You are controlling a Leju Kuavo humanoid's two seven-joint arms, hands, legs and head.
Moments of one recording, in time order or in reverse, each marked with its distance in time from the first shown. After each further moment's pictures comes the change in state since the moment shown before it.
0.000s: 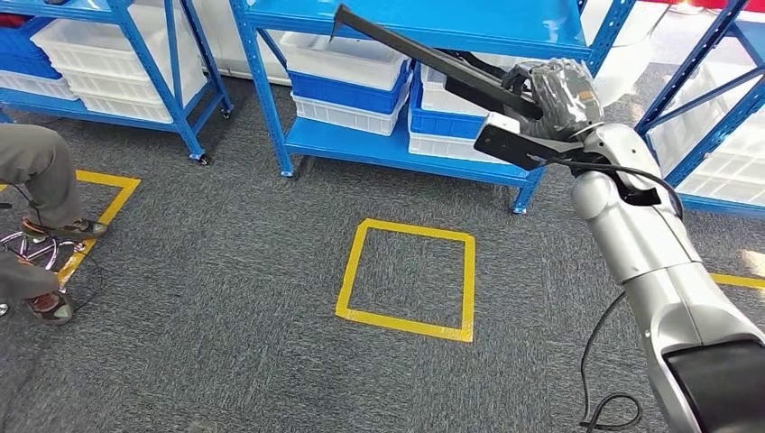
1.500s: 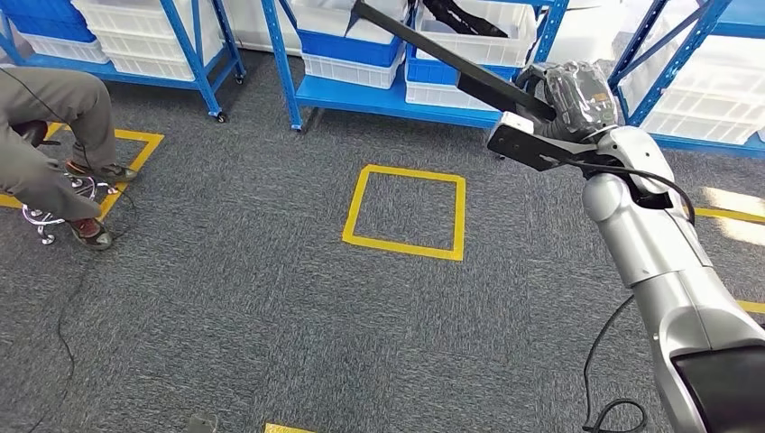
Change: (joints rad) left arm -0.014 -0.009 0.001 -0.010 -0.013 0.000 -0.010; right arm 0.011 -0.020 -0.029 -0.002 0.000 -0.001 0.002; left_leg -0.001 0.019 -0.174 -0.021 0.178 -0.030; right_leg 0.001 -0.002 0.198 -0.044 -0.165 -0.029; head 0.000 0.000
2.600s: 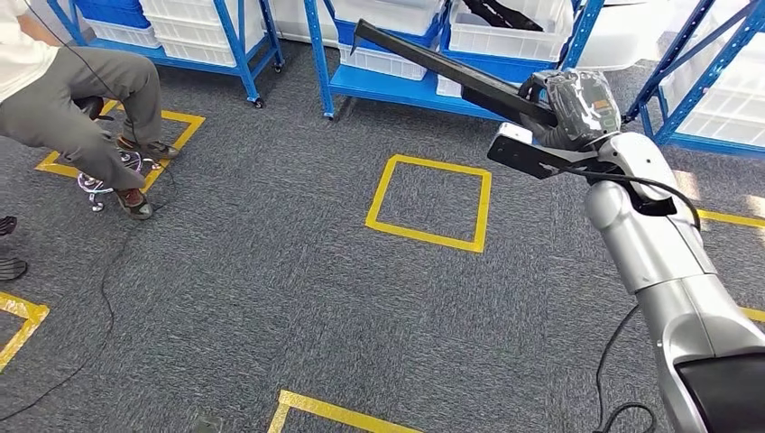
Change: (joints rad) left arm 0.001 -0.003 0.000 0.000 -0.020 0.006 0.016; right arm 0.031 -0.014 -0.007 -0.046 0.064 0.002 0.006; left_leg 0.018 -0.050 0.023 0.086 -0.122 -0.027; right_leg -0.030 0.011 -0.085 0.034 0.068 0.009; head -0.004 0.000
